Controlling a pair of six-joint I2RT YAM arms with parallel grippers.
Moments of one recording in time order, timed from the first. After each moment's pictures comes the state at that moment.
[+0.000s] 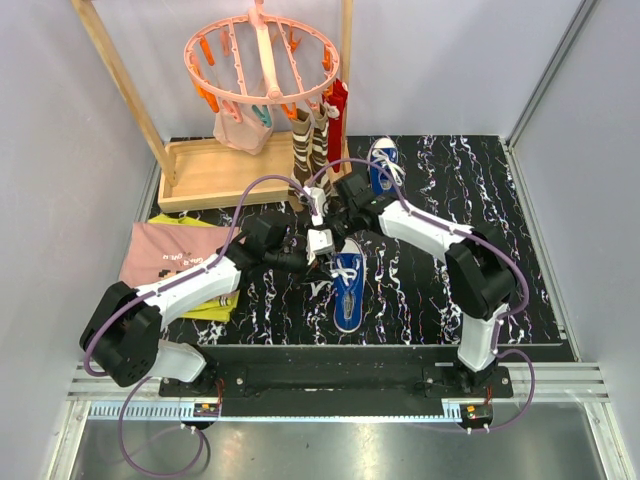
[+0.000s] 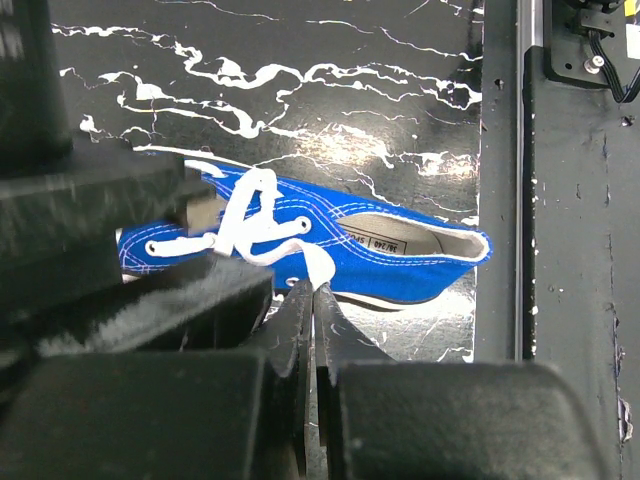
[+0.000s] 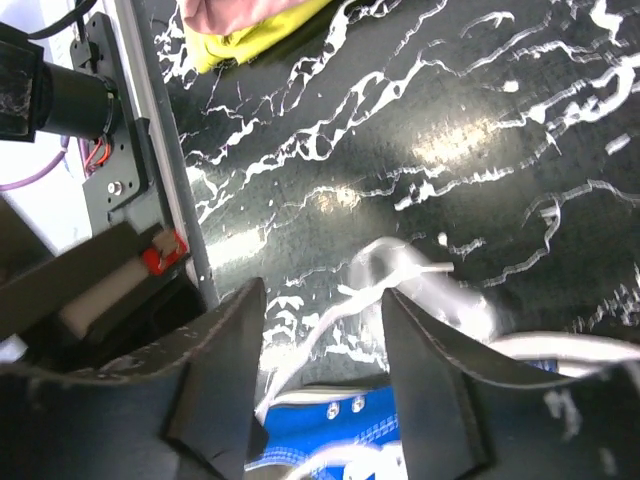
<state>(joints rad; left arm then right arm) -0.65 1.36 0.79 -0.08 0.76 0.35 0.66 1.89 1.41 -0.42 -0.78 -0.07</state>
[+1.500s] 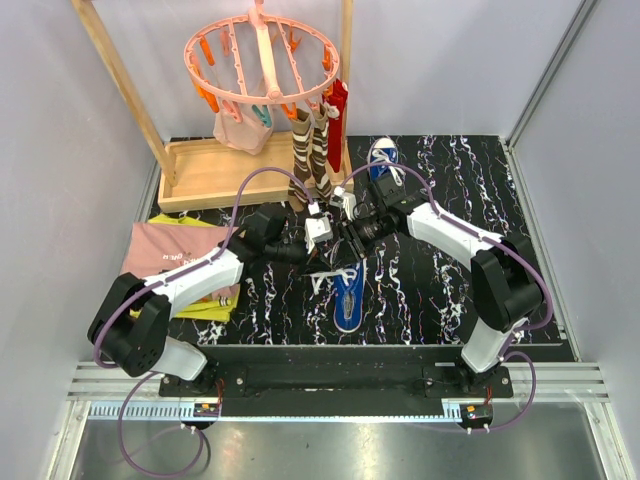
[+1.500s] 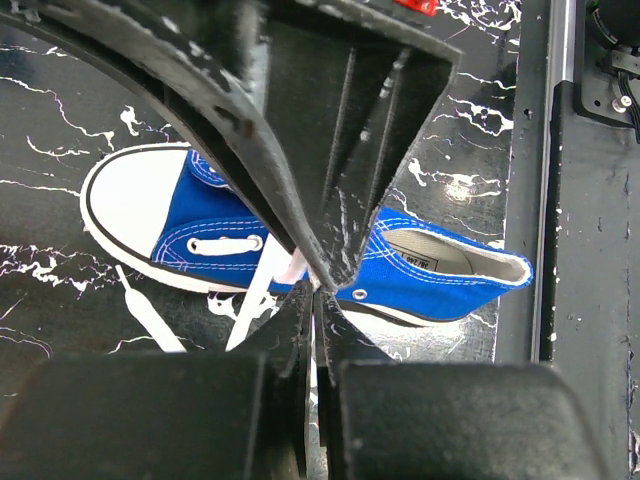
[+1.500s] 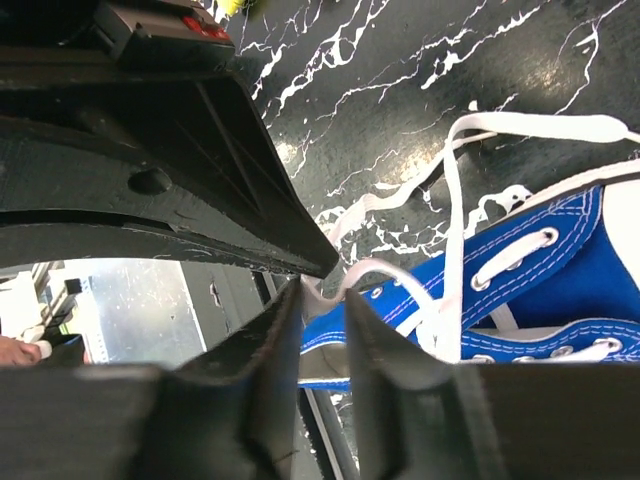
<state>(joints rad) -0.60 1.42 0.82 -0.03 0.76 0.28 0.53 1.74 1.26 -0.57 -0.88 -0.04</state>
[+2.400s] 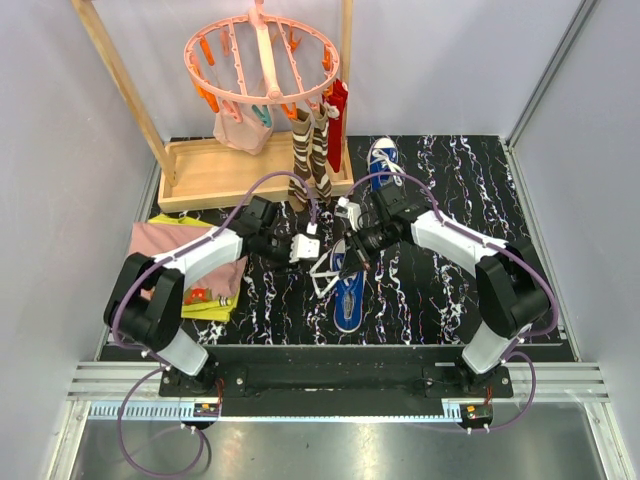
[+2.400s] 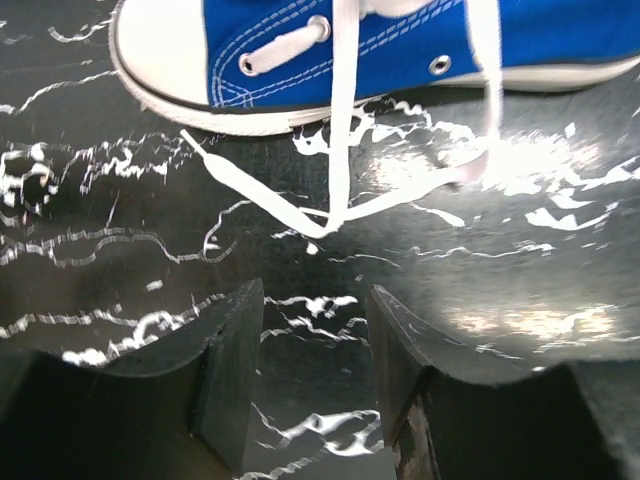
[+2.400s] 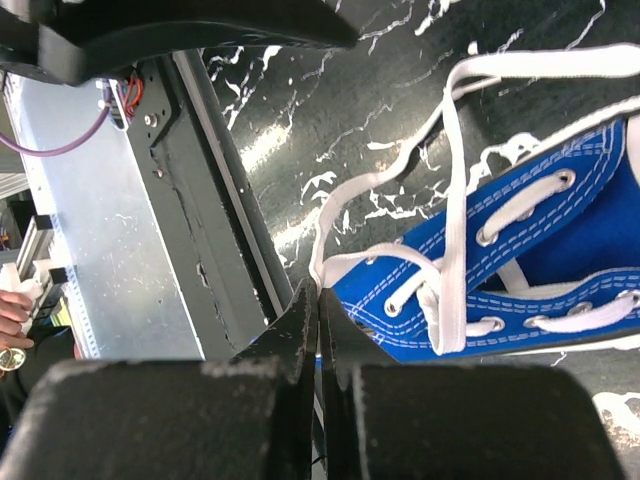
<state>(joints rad) -0.44 1.54 0.94 -0.46 0.71 1.07 0.54 1.69 1.17 -0.57 -0.85 -0.07</state>
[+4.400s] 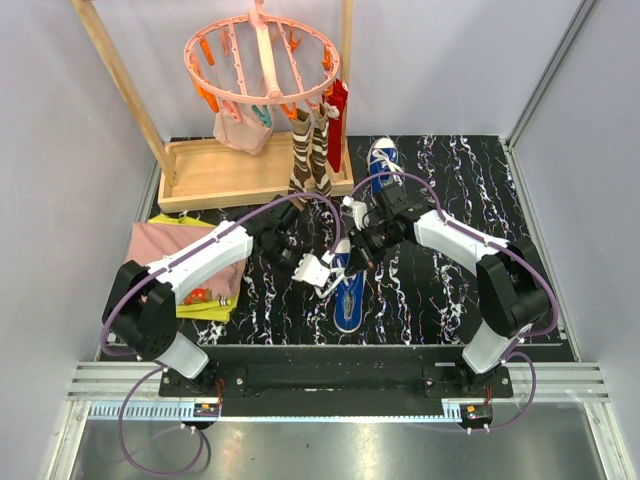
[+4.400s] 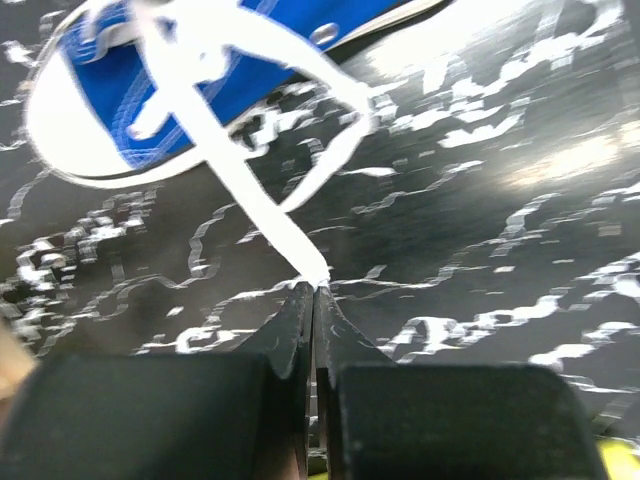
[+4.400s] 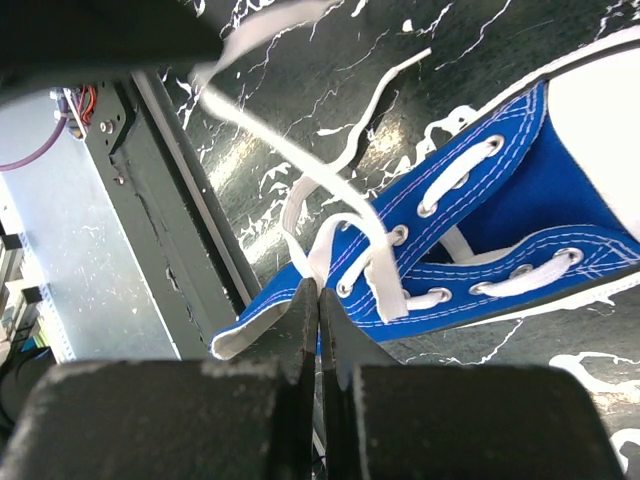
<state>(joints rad) -0.61 1.54 1.14 -0.89 0.52 1.41 0.51 1.69 1.15 -0.57 -0.78 -0.07</state>
